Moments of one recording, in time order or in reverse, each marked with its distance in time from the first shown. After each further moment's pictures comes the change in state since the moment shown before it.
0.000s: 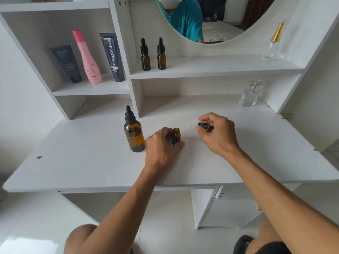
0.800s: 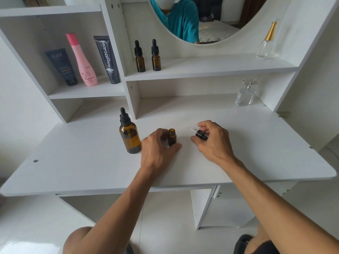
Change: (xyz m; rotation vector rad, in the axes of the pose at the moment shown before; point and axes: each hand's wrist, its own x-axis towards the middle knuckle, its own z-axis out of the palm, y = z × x) left_hand -0.004 0.006 -0.003 0.049 0.011 0.009; right_hand -0.016 0.019 0.010 -0.090 -0.032 0.050
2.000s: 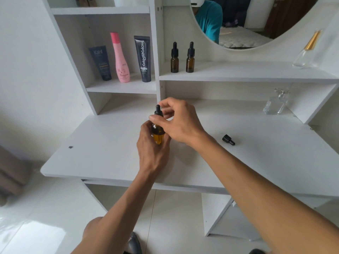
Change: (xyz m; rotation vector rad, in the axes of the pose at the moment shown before) left_hand -0.003 -0.034 -0.061 -0.180 0.265 -0.081; right_hand 0.009 -0.169 0.047 0.206 -0.267 -0.256
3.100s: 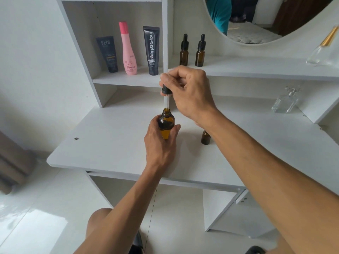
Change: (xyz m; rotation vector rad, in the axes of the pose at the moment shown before) left_hand 0.000 -0.008 0.006 -0.044 0.030 -0.003; right_hand 0.028 -0.026 -0.011 0.257 0.185 -0.166
